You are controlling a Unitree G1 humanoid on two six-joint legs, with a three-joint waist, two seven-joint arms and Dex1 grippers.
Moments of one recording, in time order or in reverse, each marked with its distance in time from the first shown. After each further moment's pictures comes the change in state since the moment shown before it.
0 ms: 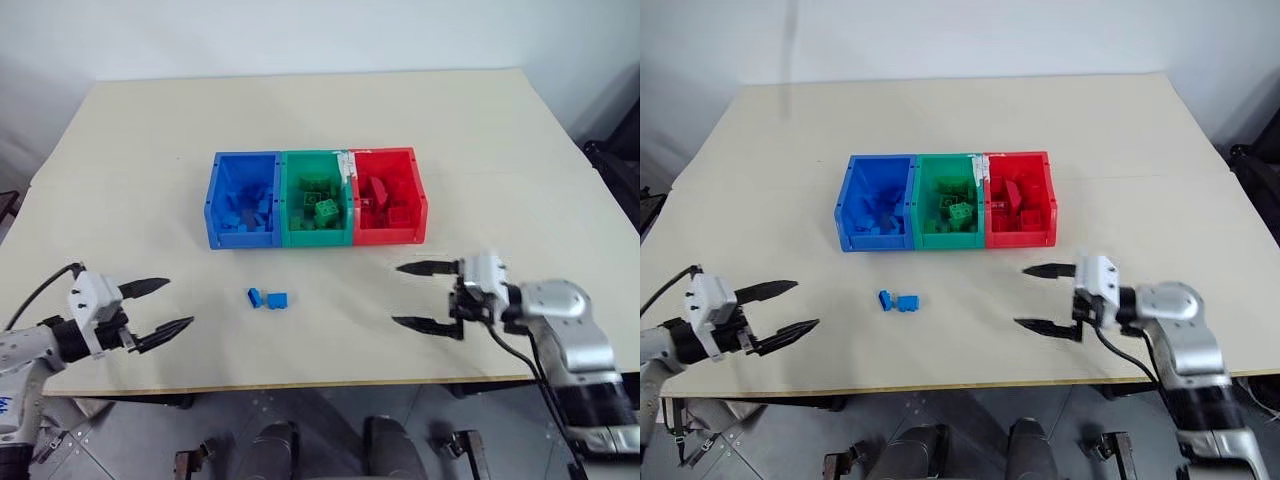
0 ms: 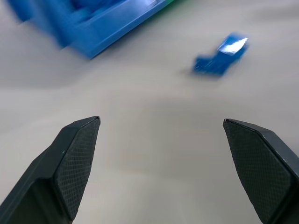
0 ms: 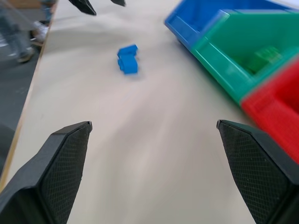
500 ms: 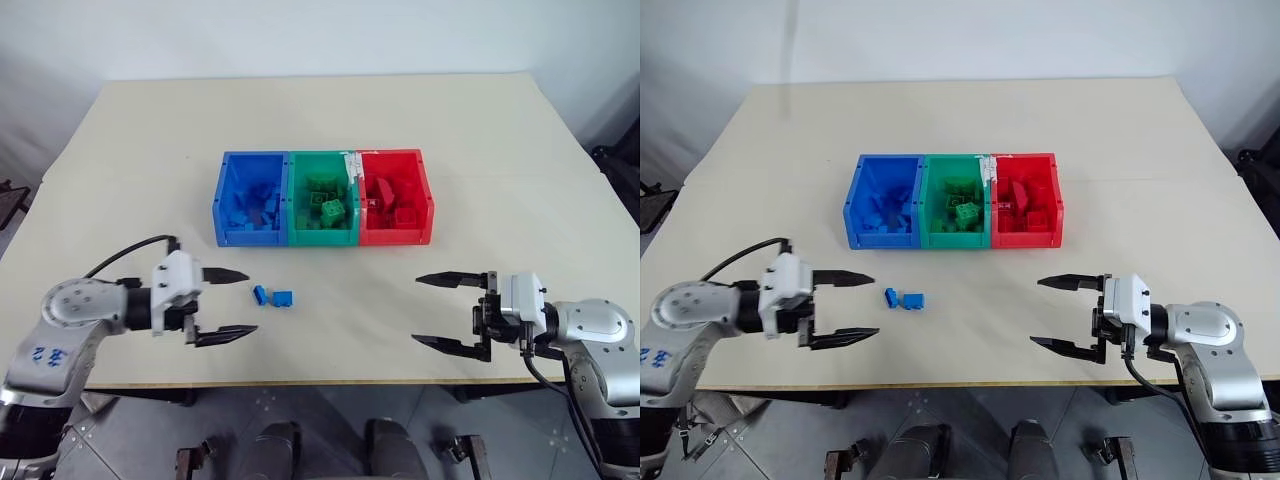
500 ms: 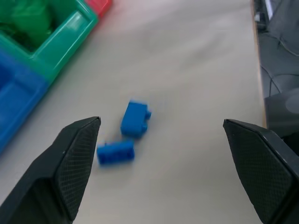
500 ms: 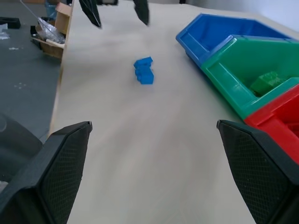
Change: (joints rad) left arm -0.274 0.026 -0.360 -0.382 0.036 0.313 0.021; right arm 0.158 -0.075 -0.055 -0.219 0.085 0.018 -0.036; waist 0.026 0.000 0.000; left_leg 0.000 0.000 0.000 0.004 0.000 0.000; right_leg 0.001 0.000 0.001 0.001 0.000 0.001
